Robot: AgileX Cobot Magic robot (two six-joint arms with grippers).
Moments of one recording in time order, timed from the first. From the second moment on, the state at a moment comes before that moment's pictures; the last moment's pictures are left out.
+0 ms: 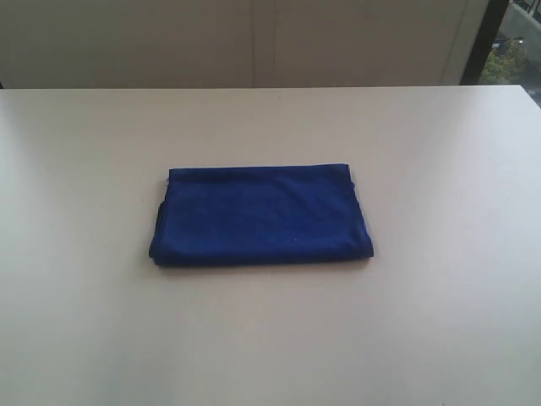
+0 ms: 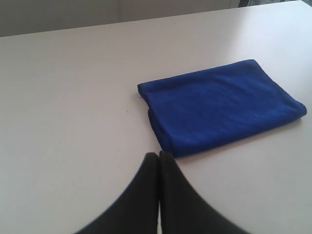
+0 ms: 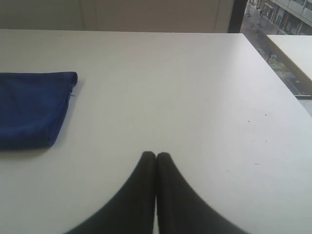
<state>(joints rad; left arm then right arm) -0.20 0.40 -0.51 -0.35 0.66 0.28 0.01 0.00 -0.01 -0.01 0.36 0.02</state>
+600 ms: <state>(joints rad) -0.19 0.39 -0.51 -0.35 0.66 0.28 0.01 0.00 -0.01 -0.01 0.36 0.02</state>
